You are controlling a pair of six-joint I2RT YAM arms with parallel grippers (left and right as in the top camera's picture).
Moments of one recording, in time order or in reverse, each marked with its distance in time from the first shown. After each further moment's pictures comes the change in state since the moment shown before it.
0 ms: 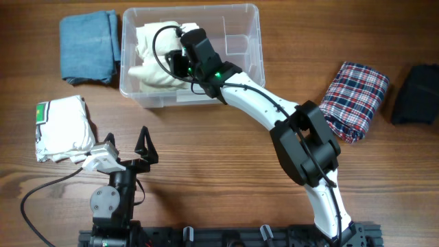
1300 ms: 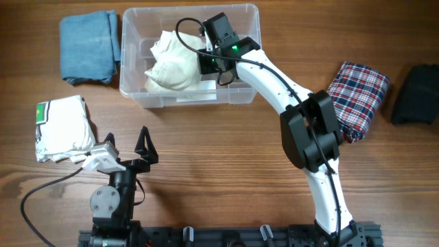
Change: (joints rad) left arm 0.000 0.000 0.000 0.000 0.000 0.000; right arm -0.134 0.093 0.225 -0.536 -0.029 -0.161
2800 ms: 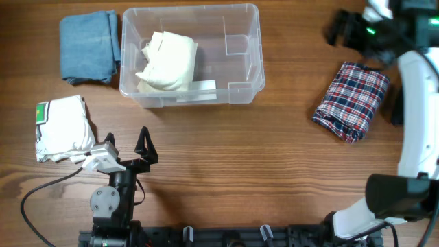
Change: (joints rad) left arm 0.000 0.000 0.000 0.000 0.000 0.000; right arm -0.673 -0.577 0.031 -0.715 -0.044 -0.097
